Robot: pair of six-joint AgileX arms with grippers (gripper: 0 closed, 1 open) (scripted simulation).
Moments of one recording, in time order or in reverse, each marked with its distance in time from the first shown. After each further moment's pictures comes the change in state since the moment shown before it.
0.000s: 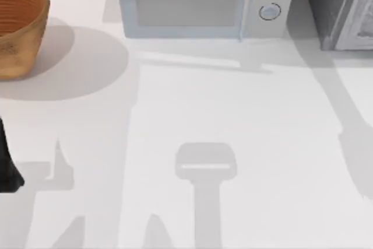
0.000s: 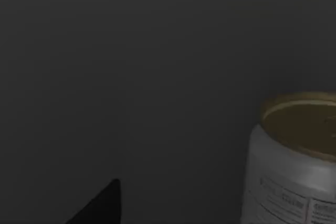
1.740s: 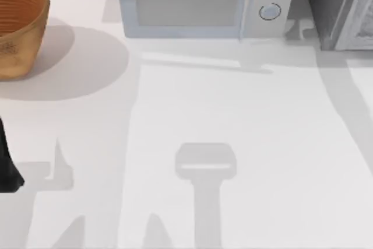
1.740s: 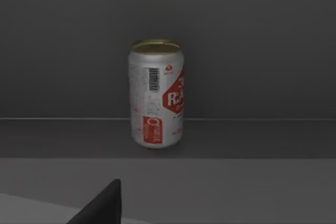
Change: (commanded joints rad) left arm 0.000 0.000 0.000 0.000 0.000 0.000; right arm -0.023 -0.538 -0.429 -0.117 -0.043 0.001
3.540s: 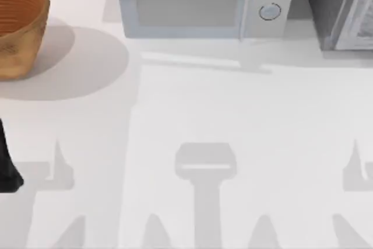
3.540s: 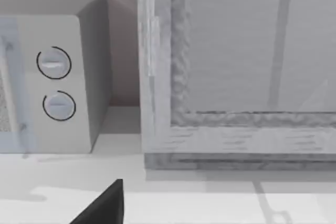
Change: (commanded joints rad) left arm 0.000 0.000 0.000 0.000 0.000 0.000; right arm -0.185 -1.327 -1.742 0.417 -0.197 -0.016
